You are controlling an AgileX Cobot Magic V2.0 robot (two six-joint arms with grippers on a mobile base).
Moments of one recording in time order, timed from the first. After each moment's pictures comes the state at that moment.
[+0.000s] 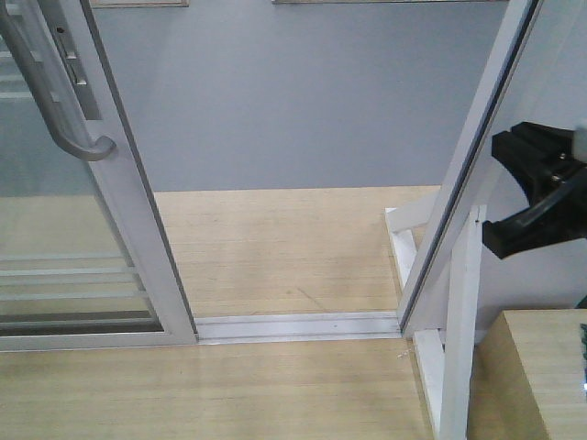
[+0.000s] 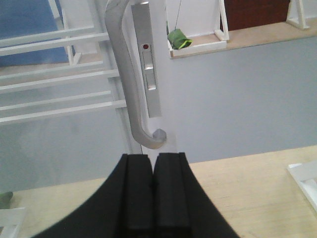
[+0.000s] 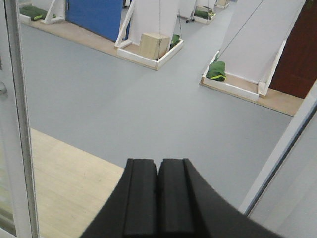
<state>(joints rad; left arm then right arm) 0.01 0.52 -0.49 -0.13 0.28 0.23 0.36 0.75 -0.56 -0.08 0.08 -0.11</state>
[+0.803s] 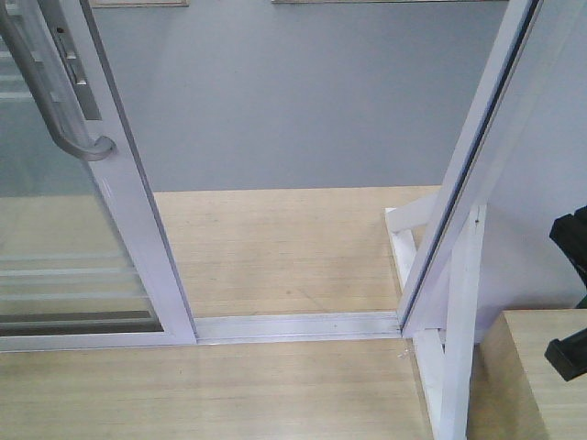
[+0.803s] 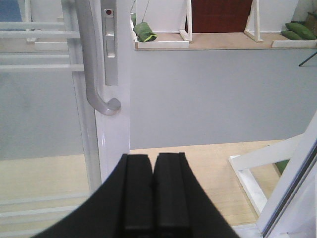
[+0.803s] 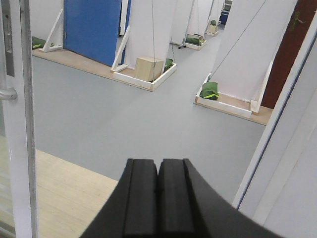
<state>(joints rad) 0.01 0.28 -0.40 -0.32 0.49 0.23 0.36 0.38 -0.33 -0.08 0.15 -0.10</state>
